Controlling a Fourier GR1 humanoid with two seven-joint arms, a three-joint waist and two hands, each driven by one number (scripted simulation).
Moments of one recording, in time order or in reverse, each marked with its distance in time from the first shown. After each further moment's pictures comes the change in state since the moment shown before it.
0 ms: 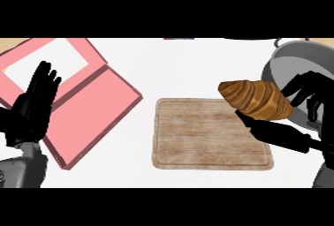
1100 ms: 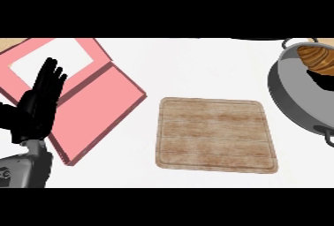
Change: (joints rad) left arm -0.023 -0.020 -0.020 -0.011 -0.021 0.000 0.011; right arm -0.155 -0.284 -0.416 0.759 -0.068 -0.264 -0.461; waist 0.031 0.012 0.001
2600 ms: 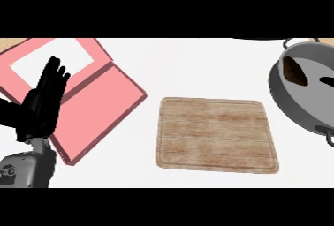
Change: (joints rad) left arm -0.013 -0.017 -0.005 0.012 -0.014 0.008 -0.004; right arm -0.326 -0.163 -0.420 1.006 -0.438 0.117 -0.680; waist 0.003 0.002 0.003
